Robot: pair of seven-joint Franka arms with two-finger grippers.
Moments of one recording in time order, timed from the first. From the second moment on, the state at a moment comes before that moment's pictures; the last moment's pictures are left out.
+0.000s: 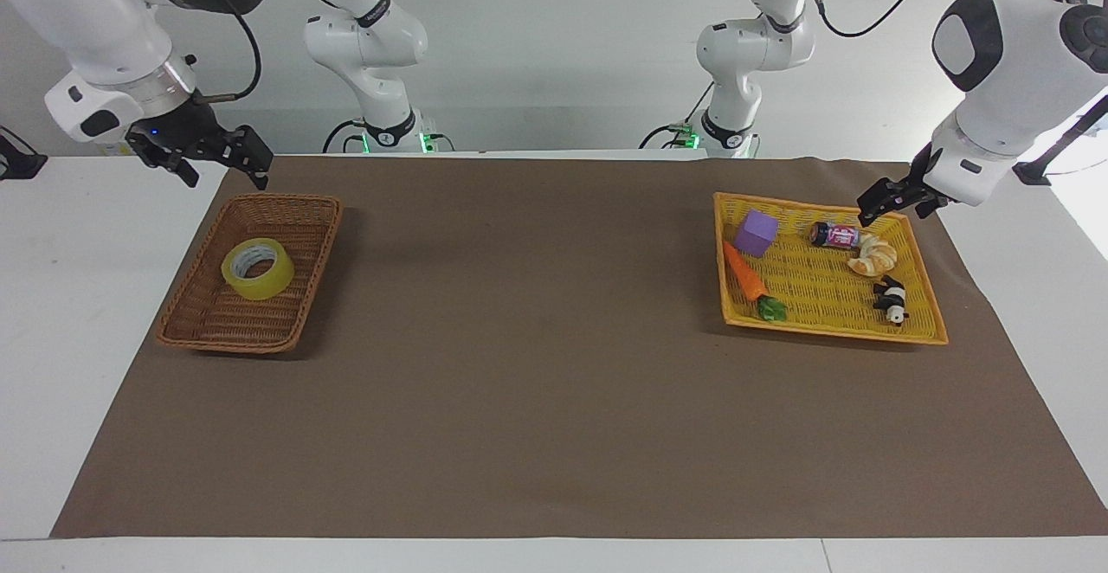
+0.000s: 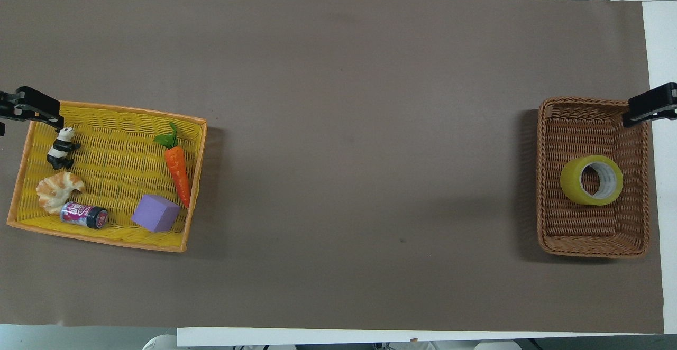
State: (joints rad) left arm -0.02 0.05 -0.01 -1.64 0.04 1.54 -0.06; right arm 0.01 0.03 -0.12 -1.51 -0.03 1.43 -0.05
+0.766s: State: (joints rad) left arm -0.02 0.05 -0.01 -1.64 0.04 1.54 -0.06; right arm 0.03 0.02 -0.19 -1.52 -0.03 1.41 -0.04
